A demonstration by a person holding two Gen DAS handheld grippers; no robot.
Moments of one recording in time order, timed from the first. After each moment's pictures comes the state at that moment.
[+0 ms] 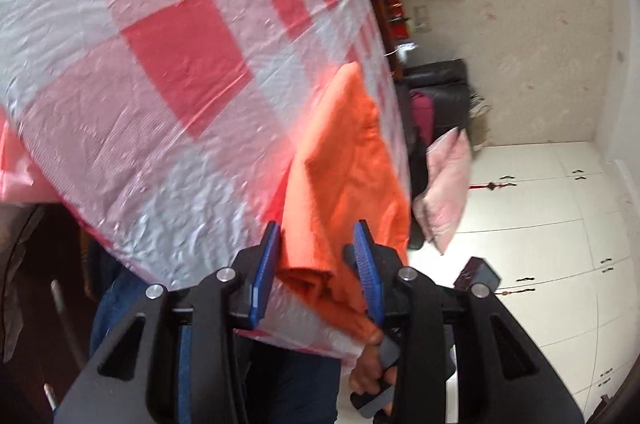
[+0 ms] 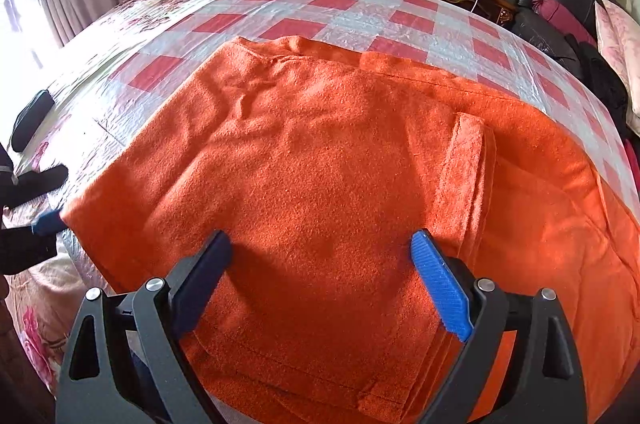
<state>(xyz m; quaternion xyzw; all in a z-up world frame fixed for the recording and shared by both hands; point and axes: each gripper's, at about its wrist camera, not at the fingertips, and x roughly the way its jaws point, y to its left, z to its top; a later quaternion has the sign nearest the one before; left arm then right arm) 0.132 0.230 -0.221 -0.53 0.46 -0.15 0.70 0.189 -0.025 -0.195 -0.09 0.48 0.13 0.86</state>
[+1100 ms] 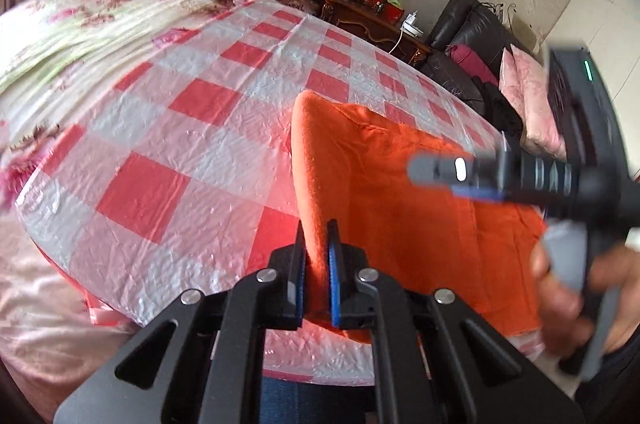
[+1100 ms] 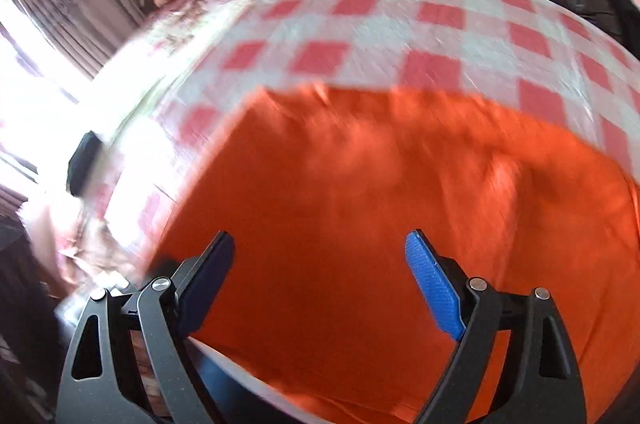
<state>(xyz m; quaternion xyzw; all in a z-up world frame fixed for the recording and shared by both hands) 0.141 0.148 -0.149 -0.17 0.41 -0.06 0.89 0.260 -0.009 -0.141 0.02 0.56 0.21 0.80</state>
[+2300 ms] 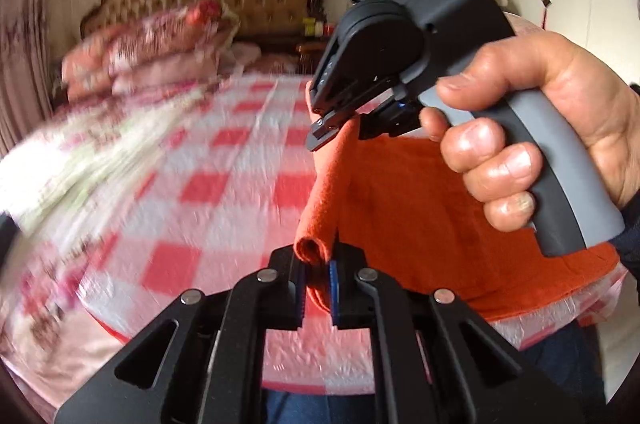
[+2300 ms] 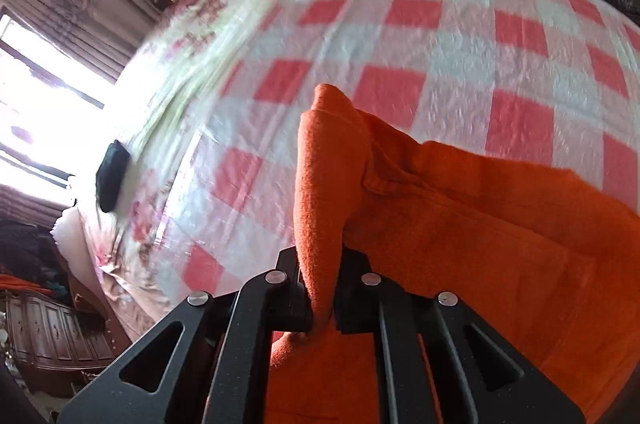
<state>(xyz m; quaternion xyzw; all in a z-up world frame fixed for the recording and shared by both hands) 0.115 0.096 -0.123 0.03 0.31 -0.05 0.95 0.317 0.020 -0.128 0.08 0.57 0.26 0.78</state>
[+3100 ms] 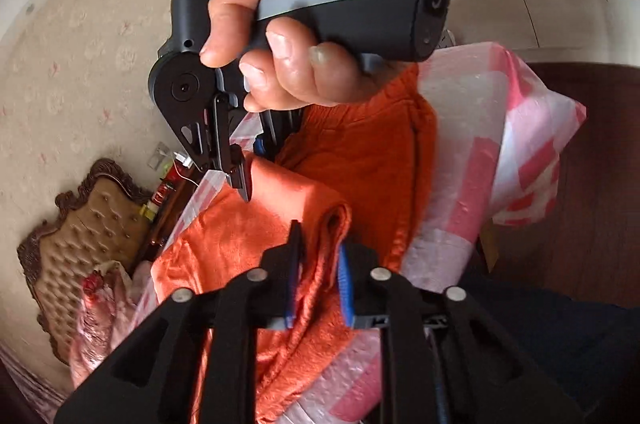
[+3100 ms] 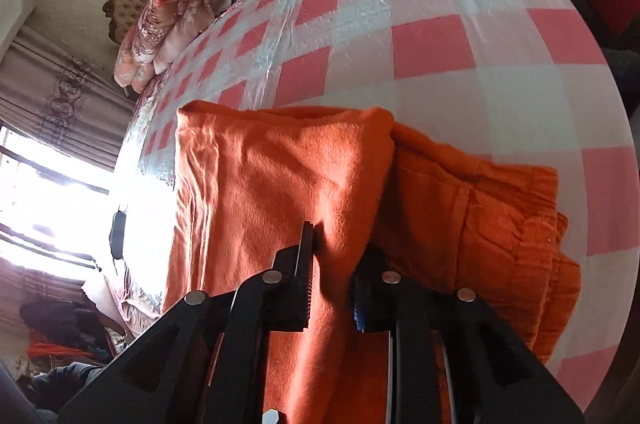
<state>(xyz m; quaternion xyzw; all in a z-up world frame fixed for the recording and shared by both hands) 0.030 -0.255 -0.218 0.46 0.15 -0.27 0.83 0.242 -0.372 -0.189 0.23 0.55 0.18 0.78</state>
